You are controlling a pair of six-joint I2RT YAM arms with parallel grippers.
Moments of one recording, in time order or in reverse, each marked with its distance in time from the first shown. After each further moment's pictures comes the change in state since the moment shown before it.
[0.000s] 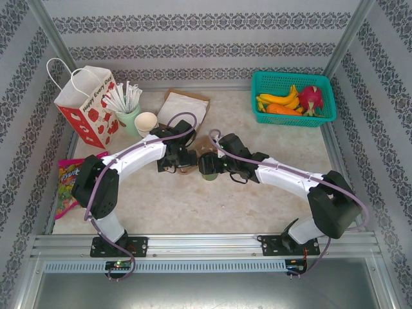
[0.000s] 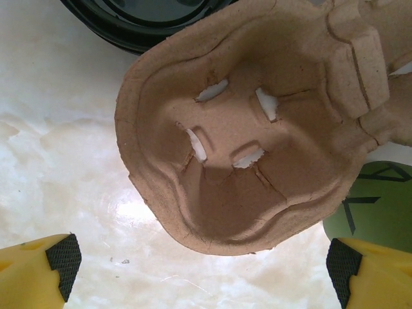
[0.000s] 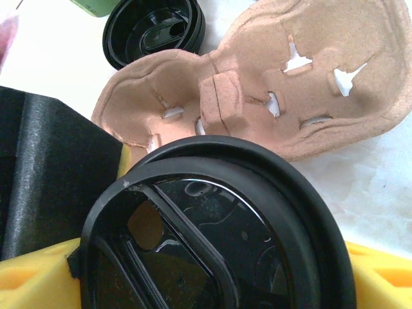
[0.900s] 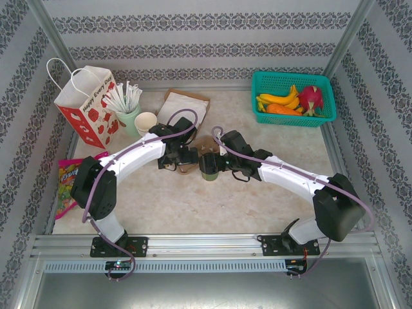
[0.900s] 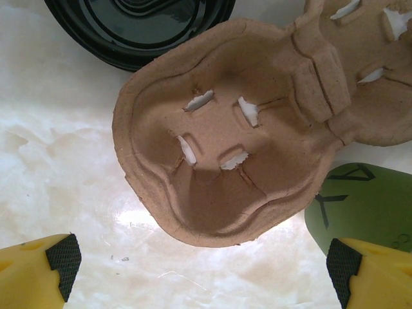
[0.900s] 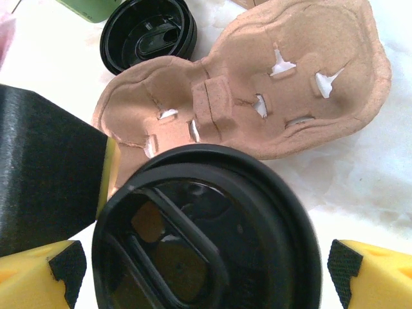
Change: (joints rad) left arm -0.008 -0.012 0.042 -0.030 -0.019 0.017; right arm -0.011 -0.034 0.046 -0.091 0.006 -0.005
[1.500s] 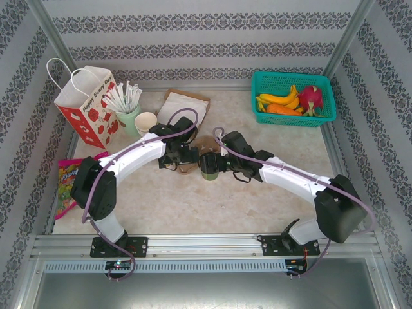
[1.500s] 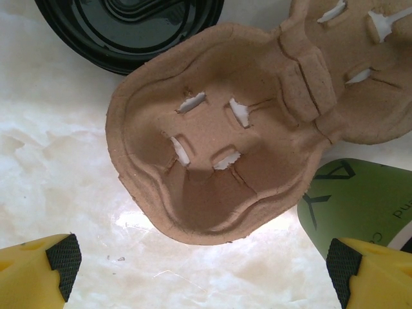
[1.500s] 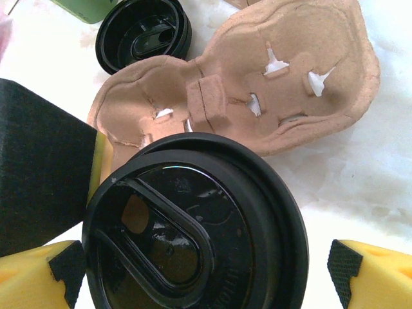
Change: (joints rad) left arm -0.004 -0.002 0.013 -0.002 0.001 0.003; right arm -0.002 -0.013 -0.013 -0.002 0.012 0.000
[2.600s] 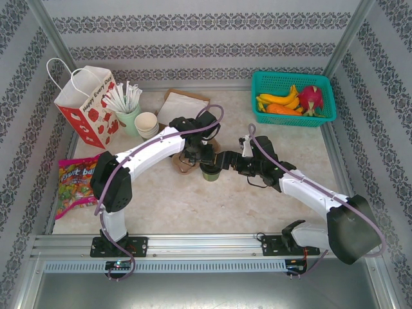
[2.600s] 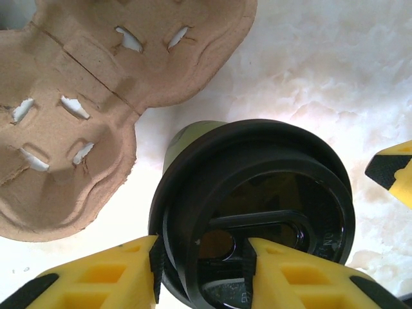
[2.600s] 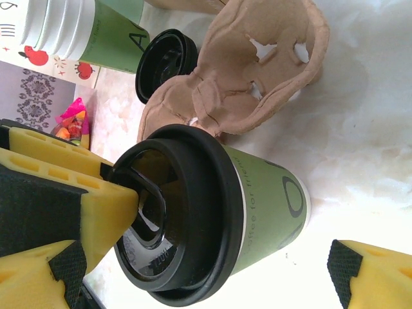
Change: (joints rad) left arm -0.128 0.158 0.299 -0.100 0.126 0.131; right arm -0.217 -0.199 -0.264 0.222 -0.313 0.269
